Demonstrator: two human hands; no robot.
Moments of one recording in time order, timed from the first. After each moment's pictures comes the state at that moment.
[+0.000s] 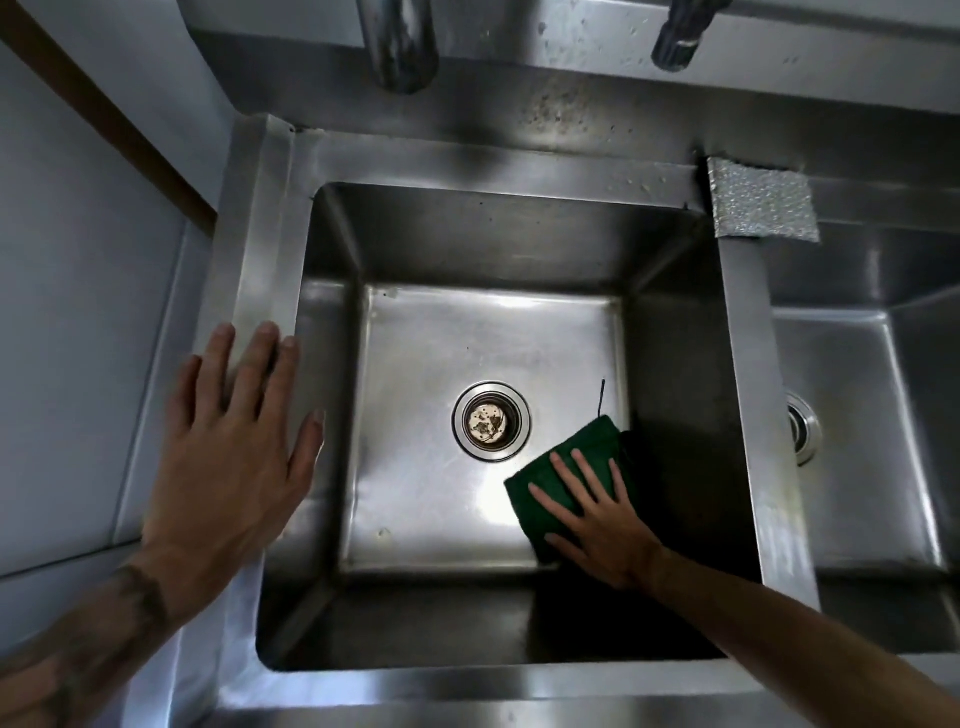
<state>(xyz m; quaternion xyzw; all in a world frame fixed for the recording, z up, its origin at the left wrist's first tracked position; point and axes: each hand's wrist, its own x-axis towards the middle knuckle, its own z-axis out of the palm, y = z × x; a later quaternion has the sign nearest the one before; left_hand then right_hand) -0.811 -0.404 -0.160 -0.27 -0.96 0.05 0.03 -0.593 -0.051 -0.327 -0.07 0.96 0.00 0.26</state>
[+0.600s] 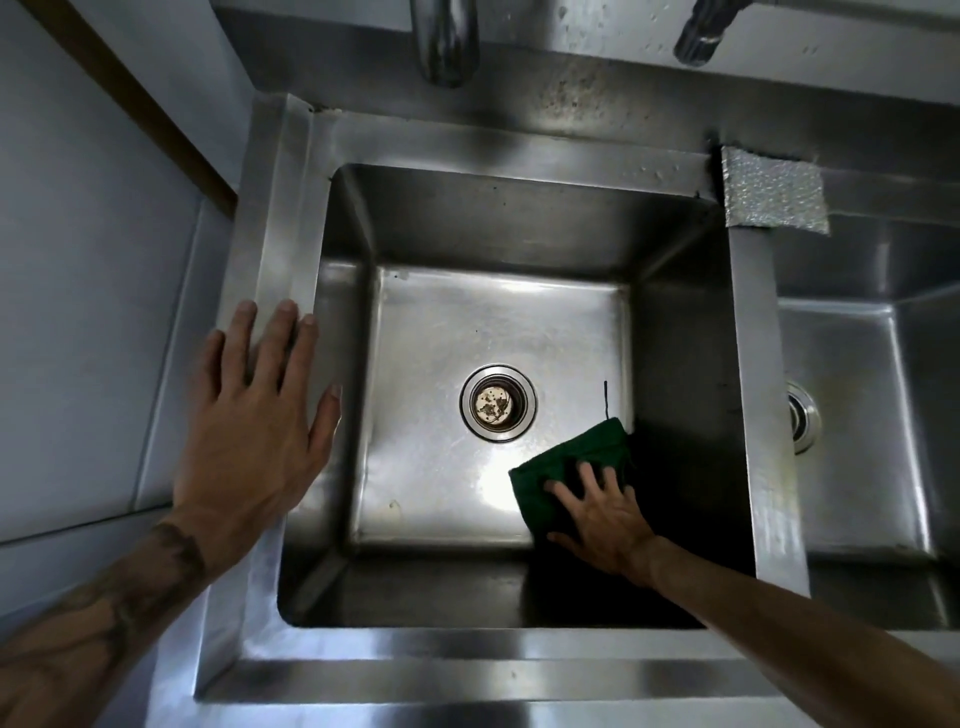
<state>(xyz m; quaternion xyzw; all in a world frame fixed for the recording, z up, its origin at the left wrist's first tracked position) -0.811 -0.403 -0.155 -0.27 -0.96 0.04 0.01 -0.604 -0.080 -0.276 0.04 0.92 -0.02 0.40</state>
